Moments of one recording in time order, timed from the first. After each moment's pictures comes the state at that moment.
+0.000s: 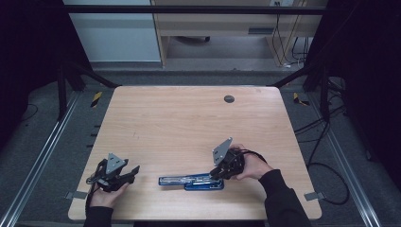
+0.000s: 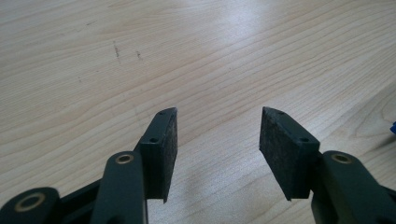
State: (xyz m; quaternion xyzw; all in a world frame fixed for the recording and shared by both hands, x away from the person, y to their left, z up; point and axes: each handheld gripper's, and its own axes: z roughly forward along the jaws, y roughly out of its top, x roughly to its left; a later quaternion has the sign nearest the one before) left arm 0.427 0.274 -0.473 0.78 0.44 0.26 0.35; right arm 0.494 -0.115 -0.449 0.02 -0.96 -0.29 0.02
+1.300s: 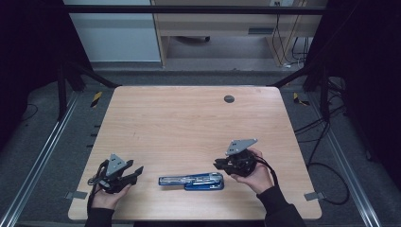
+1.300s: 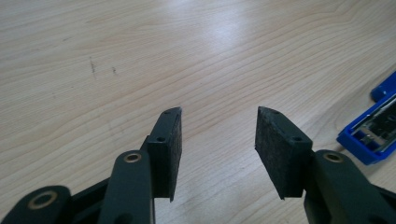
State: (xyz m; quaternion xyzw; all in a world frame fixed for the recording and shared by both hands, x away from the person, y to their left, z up) left arm 0.420 0.264 -0.465 0.78 0.42 0.24 0.39; right arm 0.464 -0.144 -0.433 -0.25 -0.87 -0.42 -0.09
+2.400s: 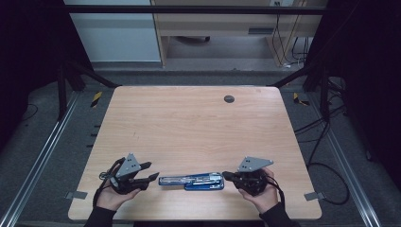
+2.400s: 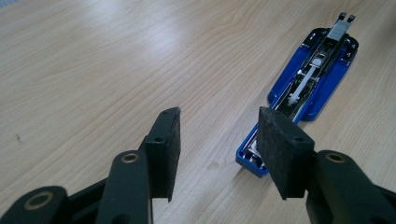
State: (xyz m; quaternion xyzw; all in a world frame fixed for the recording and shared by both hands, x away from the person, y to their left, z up) left arm 0.420 0.229 -0.444 0.85 0.29 0.18 0.41; right arm 0.414 -0.164 -0.450 -0.29 -0.84 -0.44 -0.11
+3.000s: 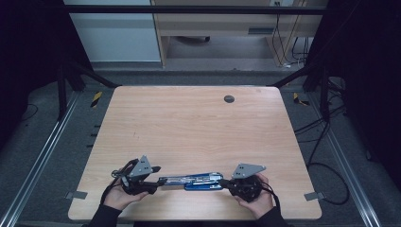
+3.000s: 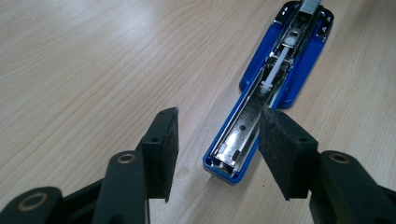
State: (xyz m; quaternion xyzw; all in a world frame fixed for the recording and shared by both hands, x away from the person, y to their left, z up) left arm 0.426 0.207 -0.455 0.88 0.24 0.14 0.38; right arm 0.406 -0.152 -0.468 -0.29 -0.85 -0.43 -0.09
